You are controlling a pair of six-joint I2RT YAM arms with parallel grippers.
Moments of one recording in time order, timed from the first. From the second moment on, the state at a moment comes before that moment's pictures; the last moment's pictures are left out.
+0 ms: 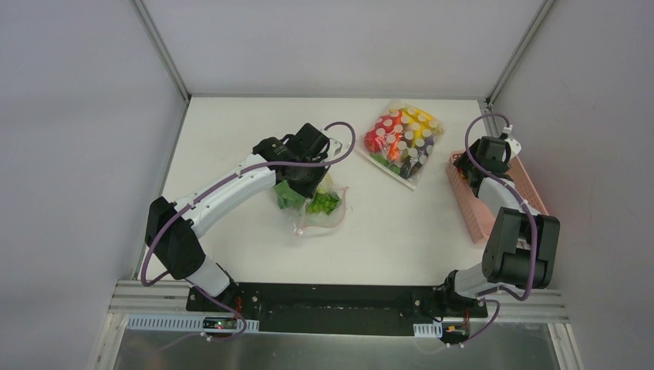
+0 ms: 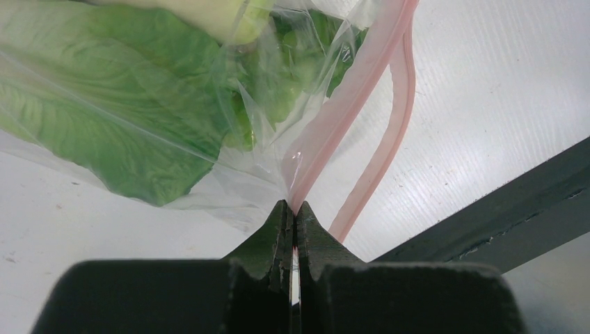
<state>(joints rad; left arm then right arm) -0.75 1.55 1.42 -0.95 -0.01 -0.14 -0.19 1.47 0.84 -0.05 0.23 0.51</state>
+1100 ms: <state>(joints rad) -0.75 1.55 1.42 -0.95 0.00 -0.14 0.34 0.97 0.69 -0.04 -0.10 0.48</state>
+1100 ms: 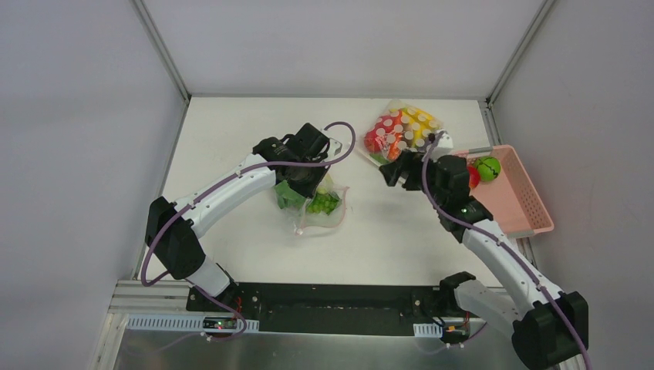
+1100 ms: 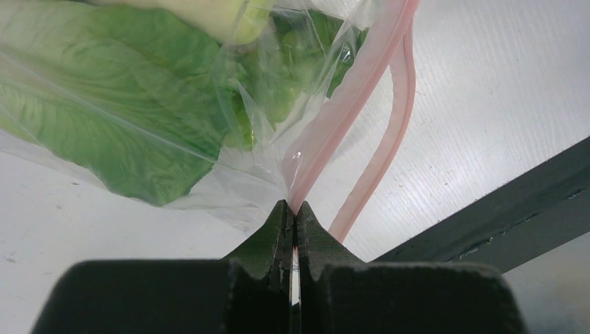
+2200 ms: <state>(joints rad) -0.75 1.57 1.43 -0.97 0.03 -0.10 0.95 1.42 0.68 0.21 -0.24 -0.61</state>
